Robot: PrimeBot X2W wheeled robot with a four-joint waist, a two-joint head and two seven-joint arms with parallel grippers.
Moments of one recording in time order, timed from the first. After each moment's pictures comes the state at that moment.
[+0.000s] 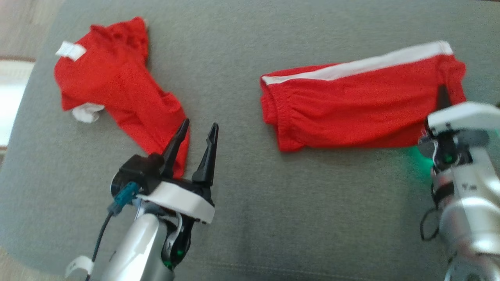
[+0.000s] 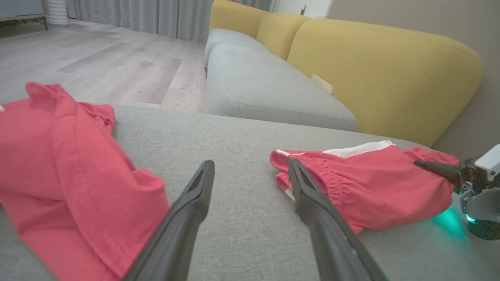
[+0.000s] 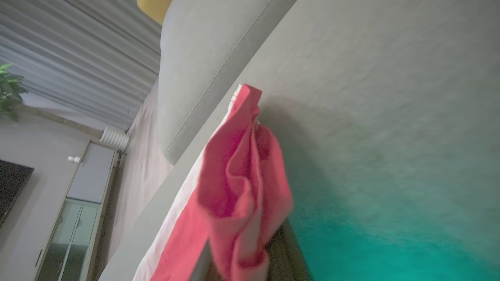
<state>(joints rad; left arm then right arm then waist) -0.24 0.04 -0.37 0.24 -0.31 -0.05 -0.25 -0.79 -0.10 -0.31 1.07 0.69 0.13 0.03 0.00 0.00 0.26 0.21</state>
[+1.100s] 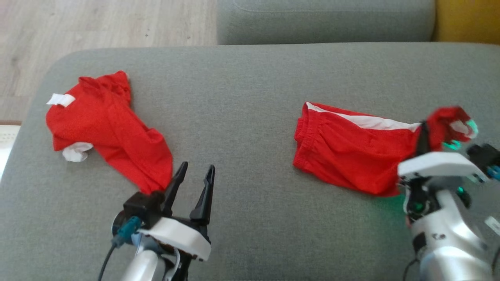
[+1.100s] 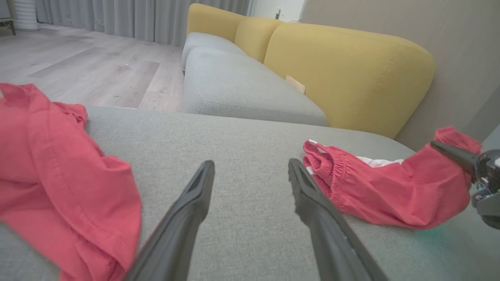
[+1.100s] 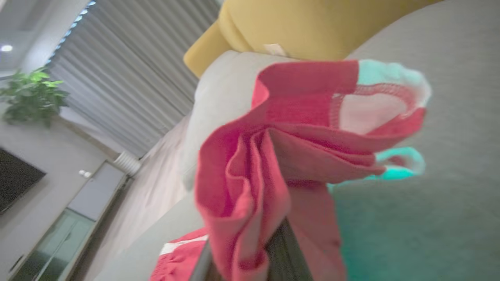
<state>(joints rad) -0.09 0.05 -0.35 0.27 -0.30 -0.07 -0.25 -0.50 -0.06 -0.11 0.88 0.67 0.13 -0.21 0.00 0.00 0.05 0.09</state>
